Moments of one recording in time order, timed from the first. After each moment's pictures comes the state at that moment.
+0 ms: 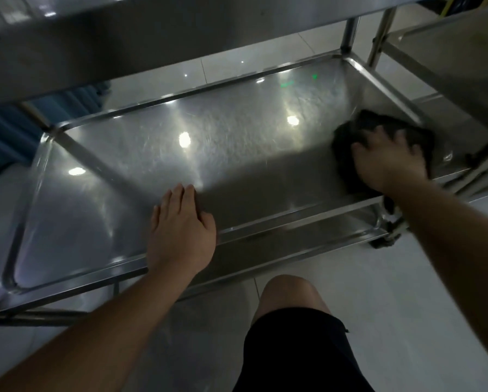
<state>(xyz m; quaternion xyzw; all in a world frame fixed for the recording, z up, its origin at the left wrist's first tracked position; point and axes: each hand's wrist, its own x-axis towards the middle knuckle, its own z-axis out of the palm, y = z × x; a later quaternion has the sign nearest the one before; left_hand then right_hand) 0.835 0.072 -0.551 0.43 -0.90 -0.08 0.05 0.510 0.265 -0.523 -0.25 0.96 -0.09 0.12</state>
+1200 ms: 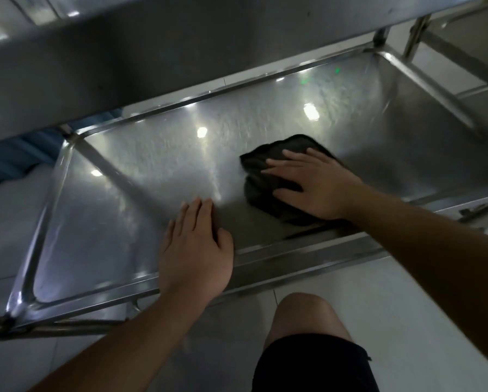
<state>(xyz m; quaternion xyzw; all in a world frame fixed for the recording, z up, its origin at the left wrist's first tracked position) 0.836 0.073 -0.545 0.44 -0.89 -0.09 0.03 0.572 0.166 -0.538 -0.62 0.77 -0.09 0.12</state>
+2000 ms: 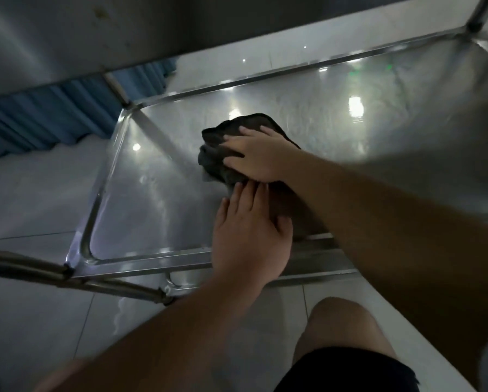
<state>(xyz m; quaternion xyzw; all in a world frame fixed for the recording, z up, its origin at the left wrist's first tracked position) 0.839 0.073 -0.550 0.42 -0.90 -0.09 0.08 0.671 -0.010 -0.531 -0.69 0.70 -0.09 0.17</state>
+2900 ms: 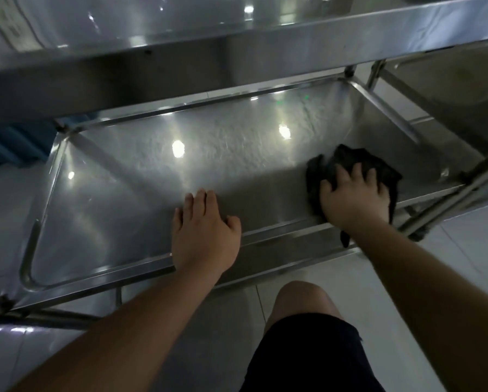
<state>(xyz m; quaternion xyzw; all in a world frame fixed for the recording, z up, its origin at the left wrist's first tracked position) 0.837 0.070 -0.540 0.42 -0.90 -0.09 0.03 0.617 0.232 -0.518 -0.22 0.97 -0.07 0.10</state>
